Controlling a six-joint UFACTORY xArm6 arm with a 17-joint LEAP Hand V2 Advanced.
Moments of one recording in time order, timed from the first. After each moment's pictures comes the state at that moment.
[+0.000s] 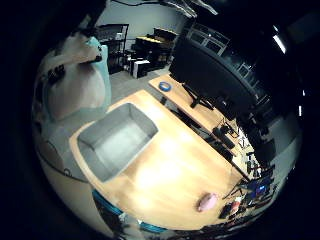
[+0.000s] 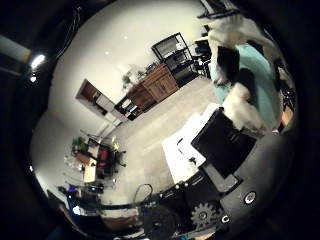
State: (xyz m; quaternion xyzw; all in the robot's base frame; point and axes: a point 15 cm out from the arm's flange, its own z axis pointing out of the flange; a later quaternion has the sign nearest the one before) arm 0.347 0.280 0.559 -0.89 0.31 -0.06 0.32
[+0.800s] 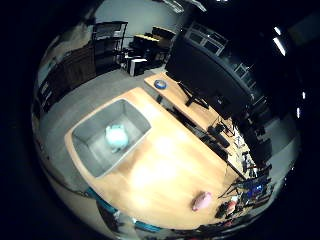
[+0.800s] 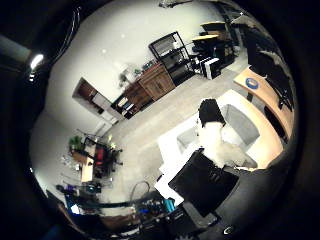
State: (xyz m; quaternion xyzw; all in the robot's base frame) arm 0.341 0.274 0.564 -0.89 0.31 -0.07 0.32
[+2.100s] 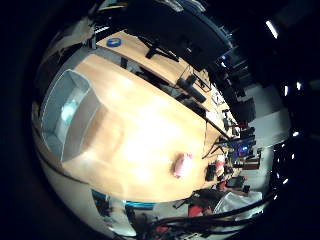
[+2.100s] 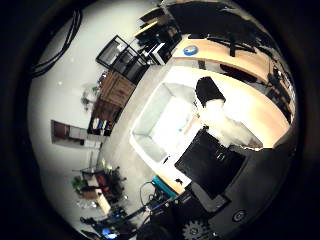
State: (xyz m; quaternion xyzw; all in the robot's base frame) arm 0.433 0.116 0.498 -0.83 0.53 -0.08 0.15
